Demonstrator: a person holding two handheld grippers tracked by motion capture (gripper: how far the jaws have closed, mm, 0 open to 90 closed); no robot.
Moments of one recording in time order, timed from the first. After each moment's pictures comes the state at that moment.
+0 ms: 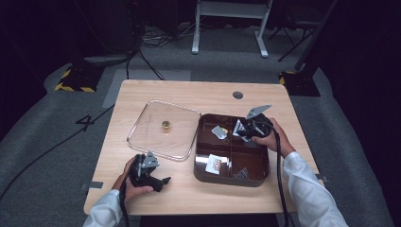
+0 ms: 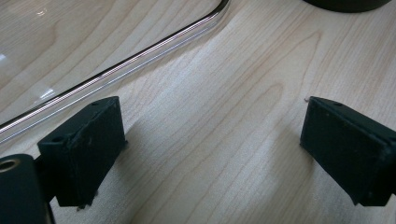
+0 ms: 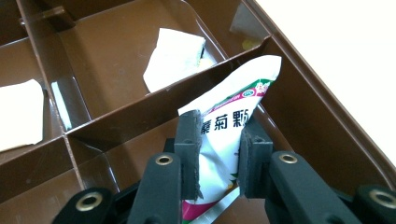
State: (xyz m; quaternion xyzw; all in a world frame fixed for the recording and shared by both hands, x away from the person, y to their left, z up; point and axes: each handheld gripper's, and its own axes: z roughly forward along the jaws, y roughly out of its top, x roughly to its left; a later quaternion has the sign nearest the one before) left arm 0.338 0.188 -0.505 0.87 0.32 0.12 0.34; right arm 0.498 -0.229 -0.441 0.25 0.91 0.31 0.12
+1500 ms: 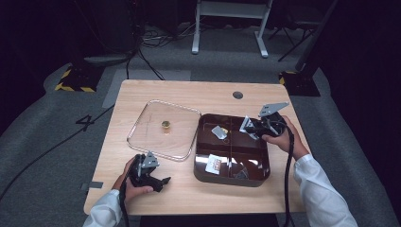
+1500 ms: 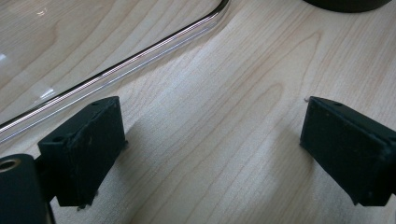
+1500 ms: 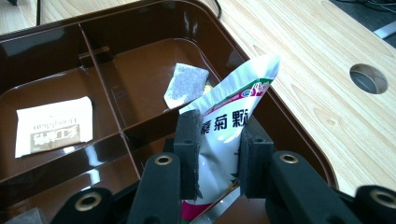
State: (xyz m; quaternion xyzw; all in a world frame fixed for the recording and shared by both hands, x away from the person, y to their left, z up) left arm 0.338 0.188 -0.505 0.87 0.32 0.12 0.34; right arm 0.472 -0.253 -0.397 0.23 0.89 0.36 0.14
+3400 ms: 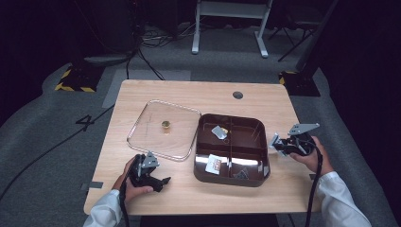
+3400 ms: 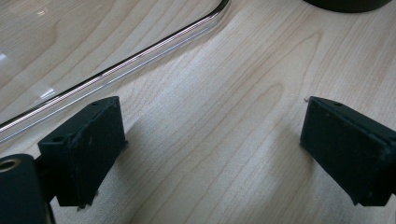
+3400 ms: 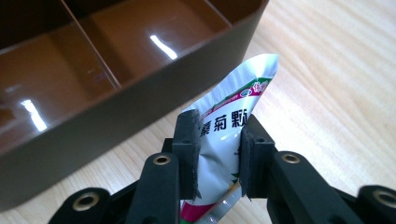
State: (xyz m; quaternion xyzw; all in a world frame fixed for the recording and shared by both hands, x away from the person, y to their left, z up) left arm 0.338 0.188 -0.505 0.87 0.32 0.12 0.34; right arm 0.437 -0.356 -0.448 0.31 0.89 0.31 0.15
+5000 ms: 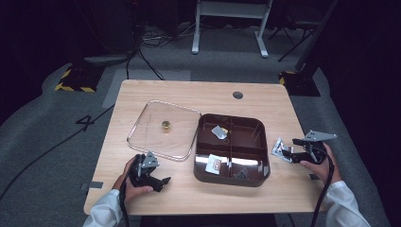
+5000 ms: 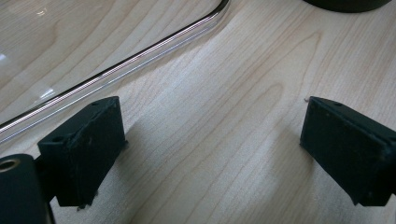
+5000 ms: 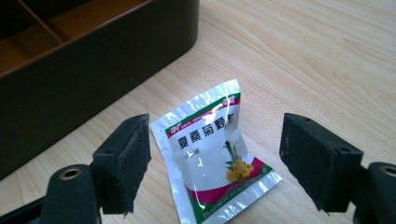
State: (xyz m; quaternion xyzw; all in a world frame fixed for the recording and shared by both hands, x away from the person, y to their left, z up) left arm 0.338 0.188 -0.505 0.87 0.32 0.12 0.34; right arm 0.415 -0.396 -0.465 0.37 0.83 0.36 0.19
